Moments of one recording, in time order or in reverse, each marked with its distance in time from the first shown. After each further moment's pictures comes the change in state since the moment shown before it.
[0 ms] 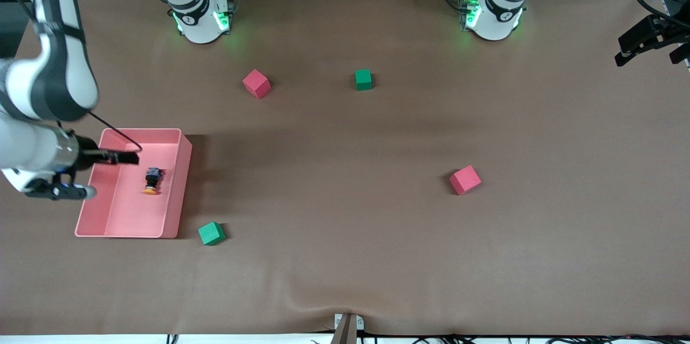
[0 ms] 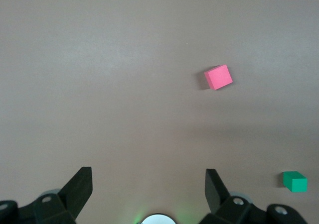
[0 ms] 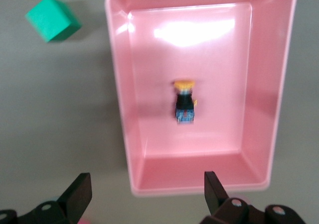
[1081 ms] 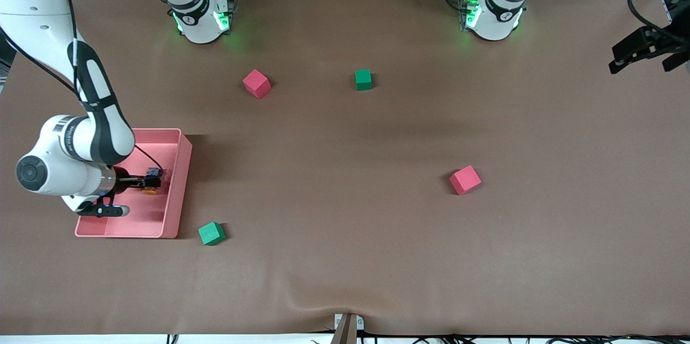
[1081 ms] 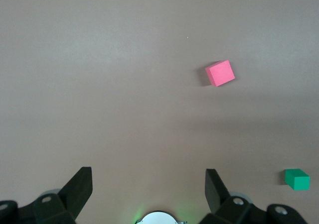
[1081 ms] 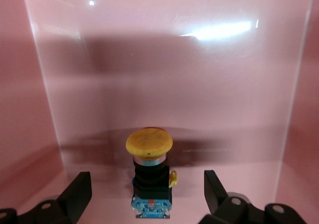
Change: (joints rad) left arm -0.001 0.038 -0.001 -0.003 0.000 0.000 0.000; right arm -0.091 0.238 0.006 -0.133 0.011 0.359 -0.129
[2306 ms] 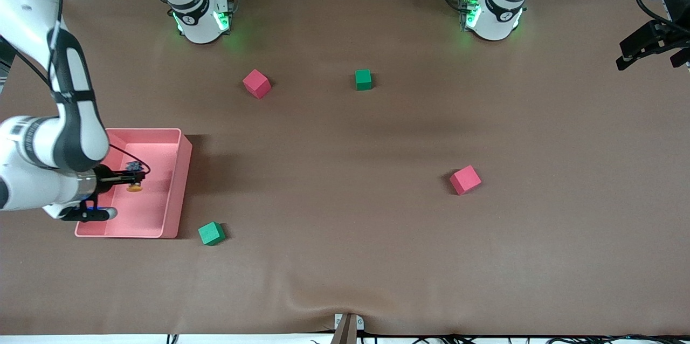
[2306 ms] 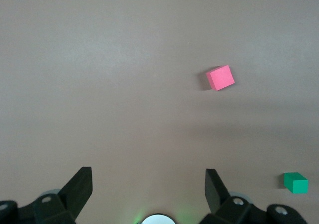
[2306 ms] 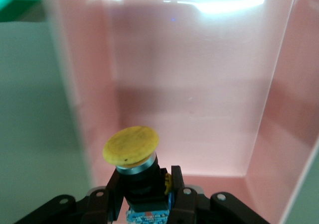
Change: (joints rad) left arm 0.004 -0.024 0.008 0.013 0.000 -0.003 0.000; right arm 0.052 -0.022 0.013 0.356 0.009 -0.539 0.011
